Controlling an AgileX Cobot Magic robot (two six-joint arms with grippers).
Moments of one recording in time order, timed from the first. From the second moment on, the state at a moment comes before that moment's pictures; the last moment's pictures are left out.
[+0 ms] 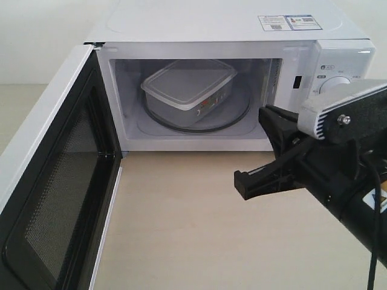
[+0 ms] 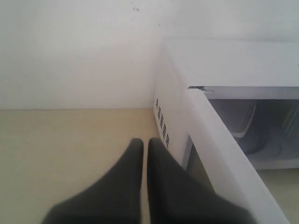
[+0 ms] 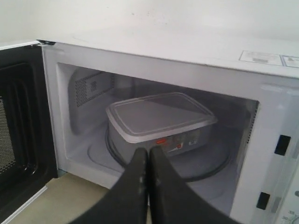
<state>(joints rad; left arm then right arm) -0.09 0.35 -0.67 -0.08 0.64 0.02 0.99 1.26 -0.31 0.69 -0.96 -0.47</state>
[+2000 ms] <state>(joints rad) -0.09 0.96 -0.73 -0.81 1.00 0.64 0.99 0.61 -0.33 0.99 -0.30 -0.93</state>
